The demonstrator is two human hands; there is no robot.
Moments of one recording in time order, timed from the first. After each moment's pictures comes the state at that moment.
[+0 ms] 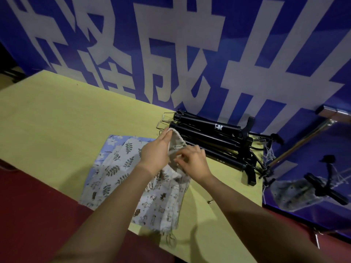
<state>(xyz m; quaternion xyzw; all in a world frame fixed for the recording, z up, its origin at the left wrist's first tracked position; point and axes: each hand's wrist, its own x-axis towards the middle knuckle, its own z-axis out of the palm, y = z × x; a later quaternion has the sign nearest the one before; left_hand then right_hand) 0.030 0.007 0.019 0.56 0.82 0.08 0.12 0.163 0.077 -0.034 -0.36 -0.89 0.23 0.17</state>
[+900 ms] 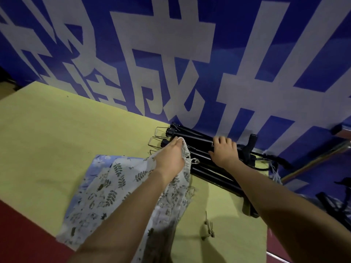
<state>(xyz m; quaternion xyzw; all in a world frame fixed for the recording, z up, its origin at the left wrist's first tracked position) 0.054 0.118 0.018 0.53 0.82 0.11 0.17 0.193 0.255 -0.036 -0.49 -0.87 0.06 -0.06</state>
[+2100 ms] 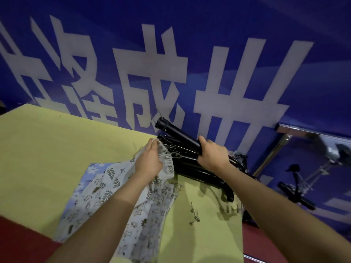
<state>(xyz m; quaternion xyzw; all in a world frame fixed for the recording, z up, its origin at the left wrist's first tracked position) 0.057 0.053 0.040 0.51 0.83 0.21 0.14 0.239 0.150 0.068 -0.47 -0.88 0.02 0.07</state>
